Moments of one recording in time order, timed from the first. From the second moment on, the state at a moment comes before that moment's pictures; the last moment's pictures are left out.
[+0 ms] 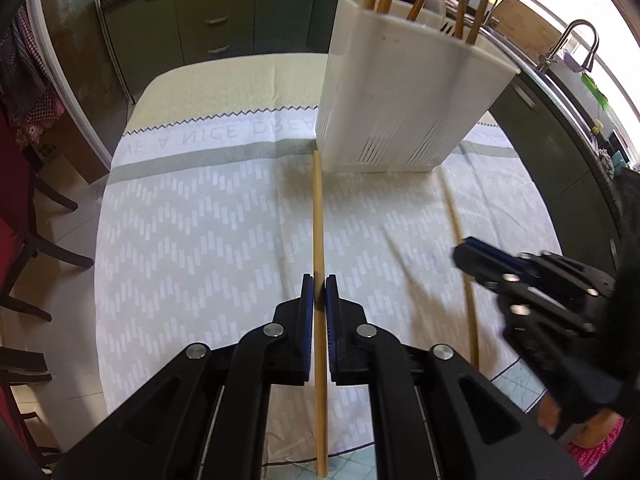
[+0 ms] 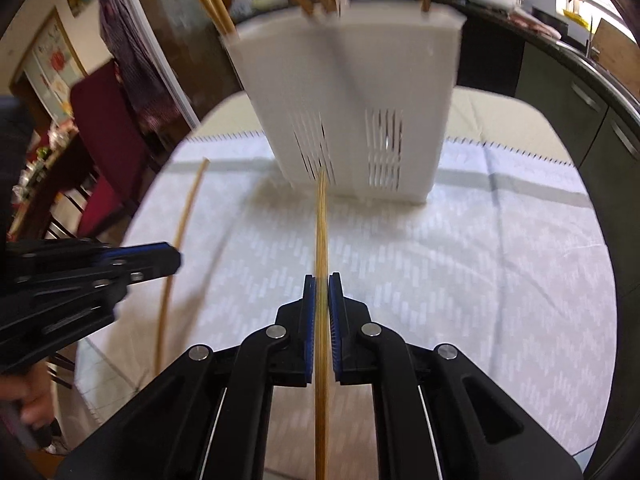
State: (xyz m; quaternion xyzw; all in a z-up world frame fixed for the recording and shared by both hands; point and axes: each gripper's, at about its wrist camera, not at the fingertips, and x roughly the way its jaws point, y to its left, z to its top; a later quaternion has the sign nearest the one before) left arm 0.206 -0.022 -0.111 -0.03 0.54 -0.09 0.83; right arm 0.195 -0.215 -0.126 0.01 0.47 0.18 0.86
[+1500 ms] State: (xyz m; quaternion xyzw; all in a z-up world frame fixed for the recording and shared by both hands) left arm 0.141 -0.015 -0.020 -0.01 0.44 -0.12 0.89; right arm 0.111 -0.279 -0.036 0.04 0.35 0.20 0.91
